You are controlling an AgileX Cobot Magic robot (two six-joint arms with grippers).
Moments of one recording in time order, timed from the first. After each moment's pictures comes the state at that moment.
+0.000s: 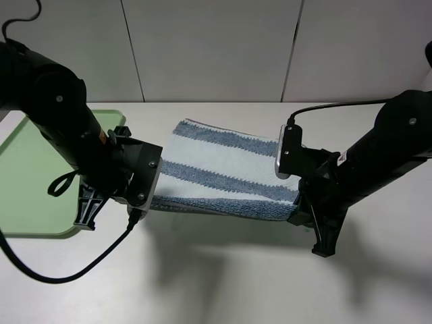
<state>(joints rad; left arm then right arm) -0.59 1.64 -0.85 0.09 0.57 1.07 0.51 1.54 -0.63 0.38 0.45 -1.08</state>
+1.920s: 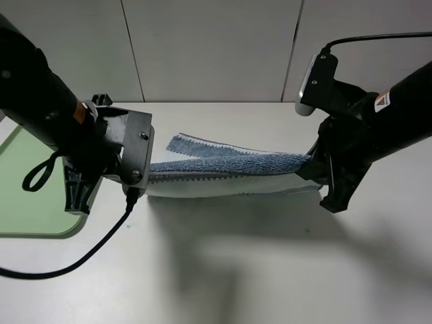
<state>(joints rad) -0.64 1.50 -0.88 0.24 0.62 0.79 0.51 1.35 -0.79 0.23 0.61 -0.81</state>
